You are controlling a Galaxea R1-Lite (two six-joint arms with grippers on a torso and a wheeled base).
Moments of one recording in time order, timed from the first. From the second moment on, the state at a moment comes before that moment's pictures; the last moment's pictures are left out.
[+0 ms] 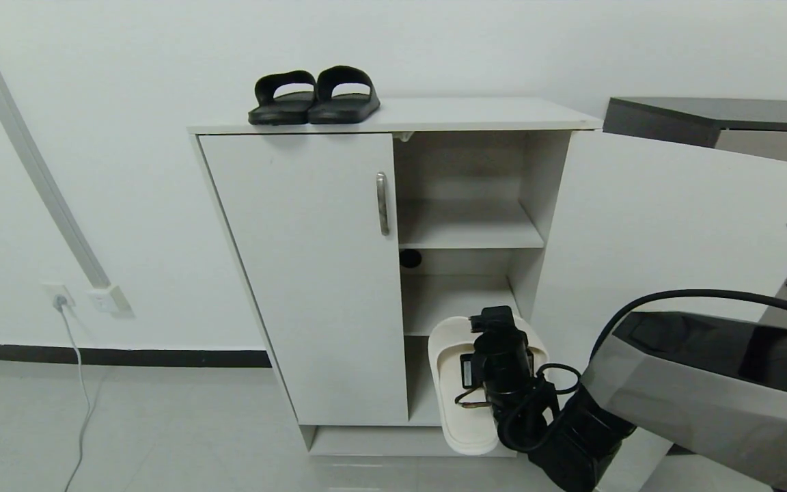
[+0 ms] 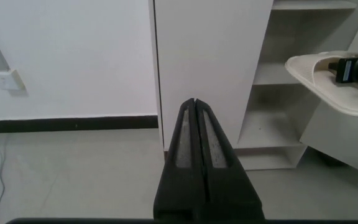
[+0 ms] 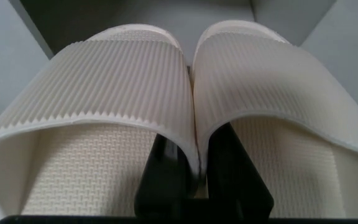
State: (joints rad) left arm 0.00 0.00 0.00 0.01 -0.01 0.01; right arm 0.74 2.36 -1.00 -1.04 -0.68 0.19
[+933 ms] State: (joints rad) left arm 0.00 0.00 0.00 0.01 -0.01 0.00; right arm 0.72 2.49 -1.04 -1.31 -0.65 0.08
